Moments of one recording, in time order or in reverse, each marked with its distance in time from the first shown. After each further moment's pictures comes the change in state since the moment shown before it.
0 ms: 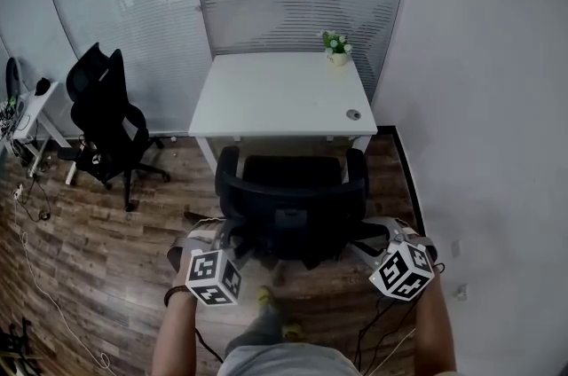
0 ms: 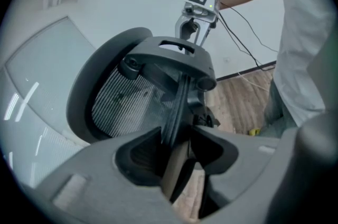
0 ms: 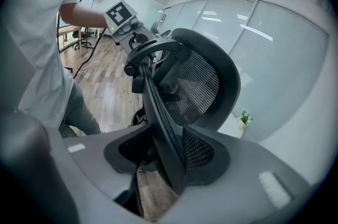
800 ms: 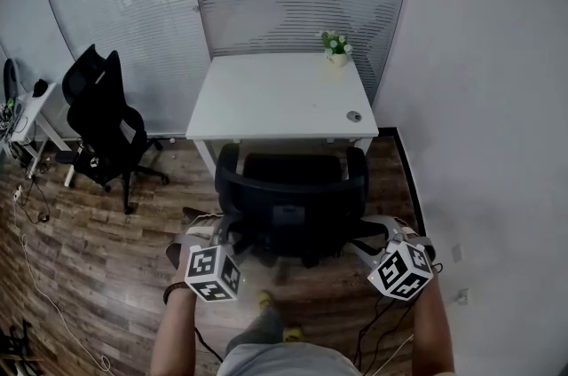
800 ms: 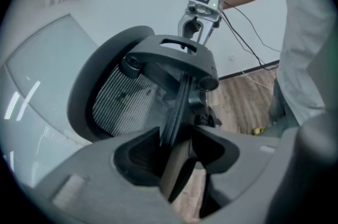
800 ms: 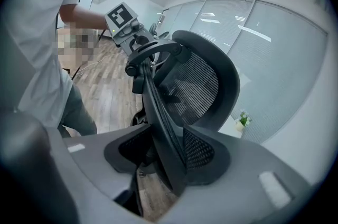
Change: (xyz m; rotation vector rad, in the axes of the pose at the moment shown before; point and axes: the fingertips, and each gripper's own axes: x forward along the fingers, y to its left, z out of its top) left arm 0.028 0.036 -0.010 -0.004 0.005 0.014; right arm 0.026 -0.031 0.002 0.008 -0.022 -0.014
